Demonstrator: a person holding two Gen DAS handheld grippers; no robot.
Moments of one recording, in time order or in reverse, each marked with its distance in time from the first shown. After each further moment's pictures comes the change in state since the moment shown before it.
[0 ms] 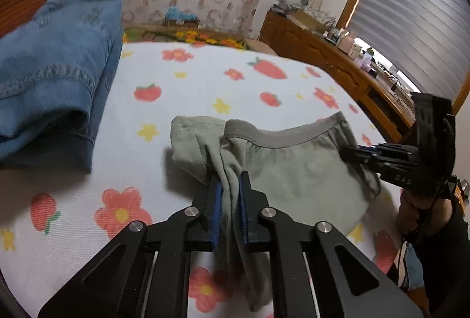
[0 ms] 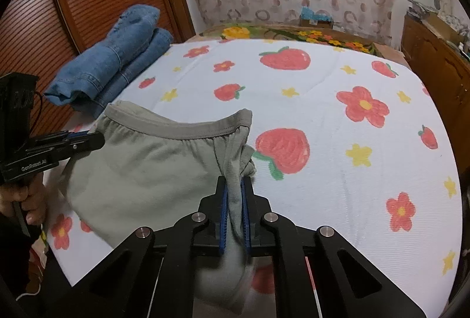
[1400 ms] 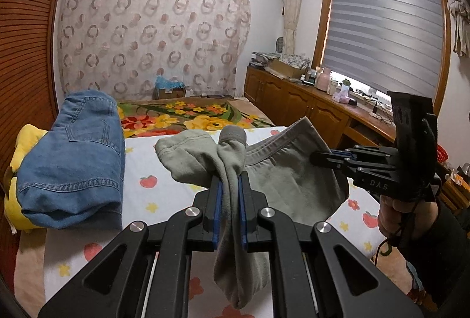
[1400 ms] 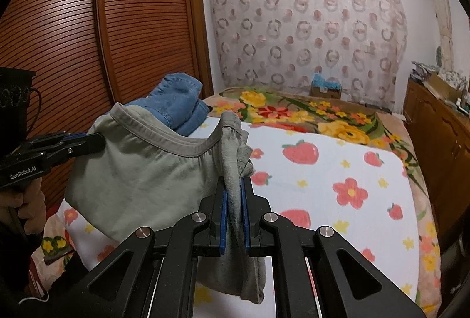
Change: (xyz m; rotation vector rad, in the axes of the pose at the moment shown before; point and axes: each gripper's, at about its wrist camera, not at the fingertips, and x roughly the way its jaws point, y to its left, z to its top) left arm -0.101 -0.045 0.025 0.141 -0.288 0.006; right arm -0.091 0.039 0.010 -0.136 -0.283 0.010
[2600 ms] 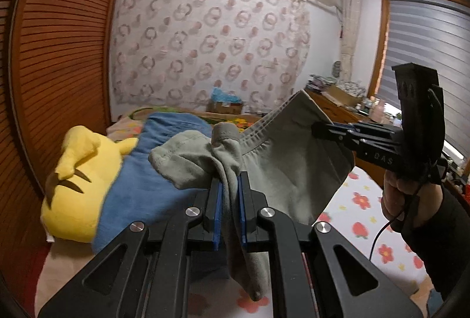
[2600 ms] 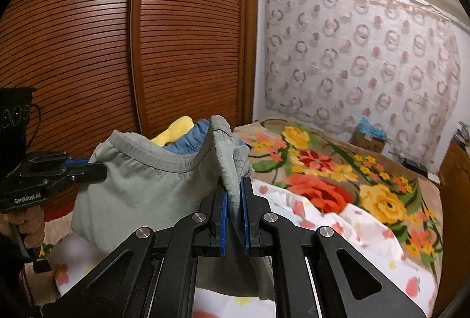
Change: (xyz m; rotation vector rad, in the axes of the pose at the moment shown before) left arm 0.007 0.132 0.032 -0.132 -0.077 0.238; right arm 0.152 0.002 0.112 -0.209 -0.063 0.169
